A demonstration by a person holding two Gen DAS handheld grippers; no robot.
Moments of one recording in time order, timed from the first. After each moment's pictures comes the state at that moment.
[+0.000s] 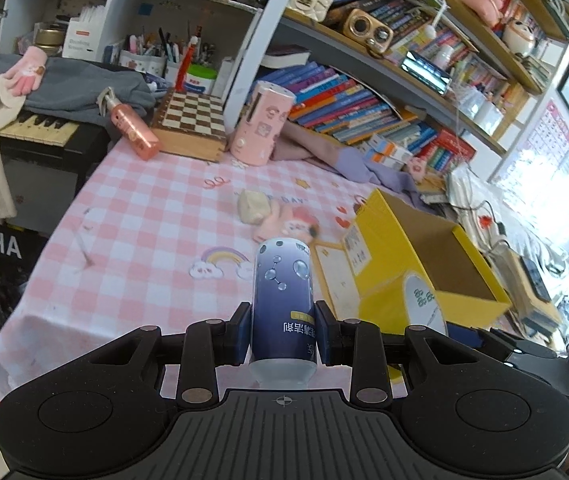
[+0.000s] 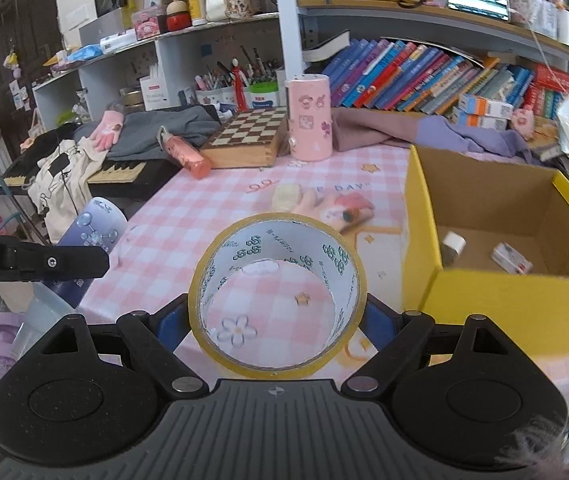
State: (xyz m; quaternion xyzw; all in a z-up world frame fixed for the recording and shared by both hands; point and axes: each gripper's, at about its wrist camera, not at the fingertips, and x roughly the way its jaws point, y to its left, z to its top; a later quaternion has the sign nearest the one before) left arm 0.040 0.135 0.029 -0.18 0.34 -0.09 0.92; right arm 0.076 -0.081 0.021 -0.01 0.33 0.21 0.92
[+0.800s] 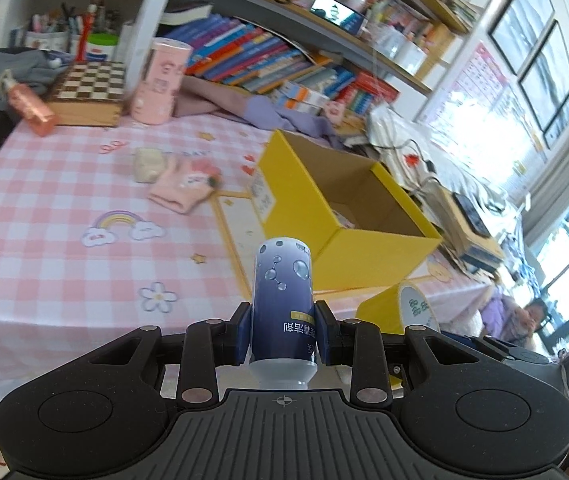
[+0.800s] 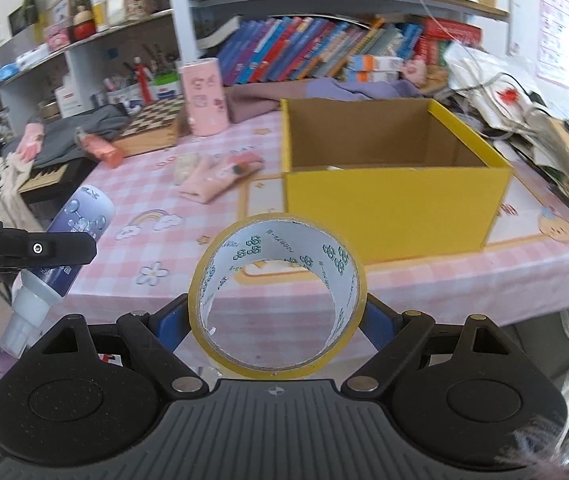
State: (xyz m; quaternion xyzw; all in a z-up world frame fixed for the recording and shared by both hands) left arm 0.044 0.071 0.023 -0.15 0.37 -0.22 0.89; right arm 0.017 -0.154 0.011 0.03 0.36 0.08 0.93
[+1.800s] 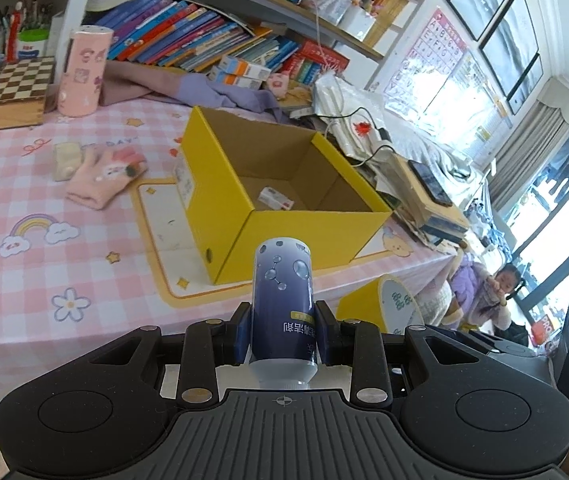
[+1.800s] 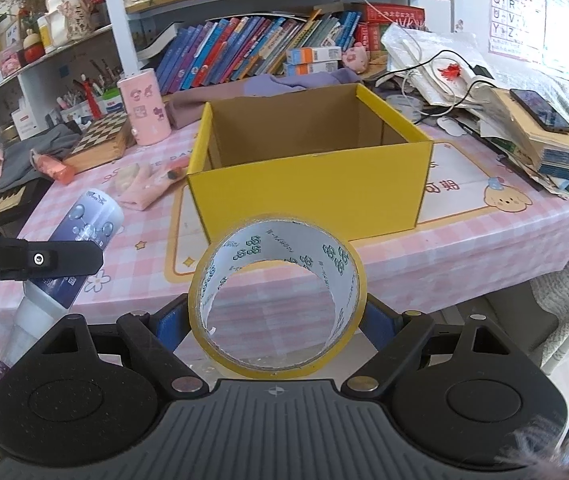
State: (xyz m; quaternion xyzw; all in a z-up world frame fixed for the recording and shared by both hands) left arm 0.059 0.005 0.026 -0.13 0.39 -0.28 0.87; right arm 0.011 -0.212 0.011 0.05 0.36 0.03 0.93
